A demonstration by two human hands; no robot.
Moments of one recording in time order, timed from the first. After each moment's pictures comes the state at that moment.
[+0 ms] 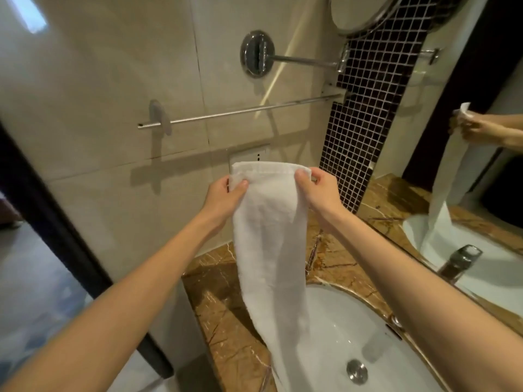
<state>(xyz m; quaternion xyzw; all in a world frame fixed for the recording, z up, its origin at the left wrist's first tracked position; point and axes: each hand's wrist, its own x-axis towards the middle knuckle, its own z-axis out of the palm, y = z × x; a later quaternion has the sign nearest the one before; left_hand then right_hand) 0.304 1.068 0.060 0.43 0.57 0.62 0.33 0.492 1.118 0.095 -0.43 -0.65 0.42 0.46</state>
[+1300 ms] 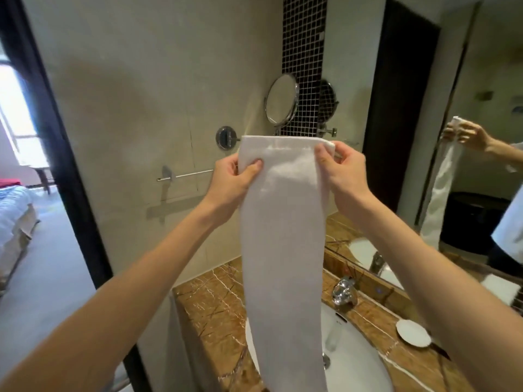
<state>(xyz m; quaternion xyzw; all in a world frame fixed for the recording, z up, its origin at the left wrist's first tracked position) 0.479 0.847 0.245 0.59 0.37 0.66 0.27 0.678 0.881 0.263 -0.30 -0.62 0.36 0.63</state>
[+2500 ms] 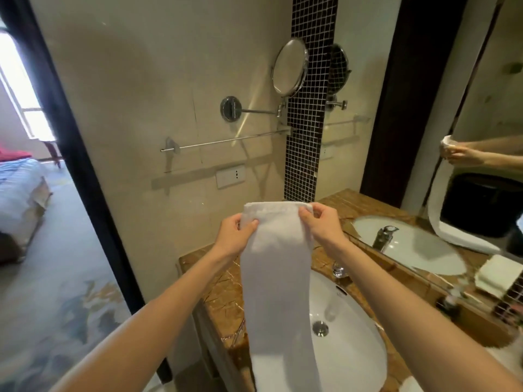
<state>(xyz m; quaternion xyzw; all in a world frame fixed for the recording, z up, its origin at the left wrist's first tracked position) 0.476 0.838 0.087 0.49 0.58 0.58 0.30 0.667 0.908 0.102 -0.43 -0.64 0.42 0.48</state>
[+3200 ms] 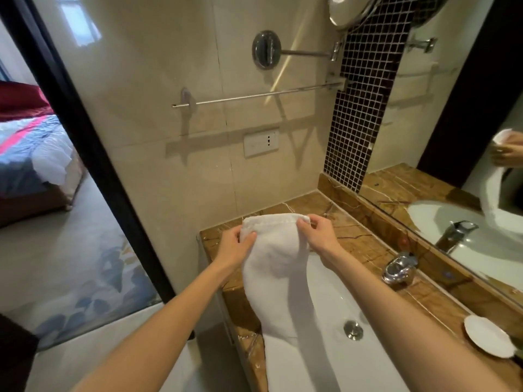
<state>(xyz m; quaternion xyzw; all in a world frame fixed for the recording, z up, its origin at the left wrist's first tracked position) 0.395 0.907 -0.027 0.40 0.69 0.53 0.28 0.562 1.015 -0.020 -0.48 -0.64 0.49 0.35</state>
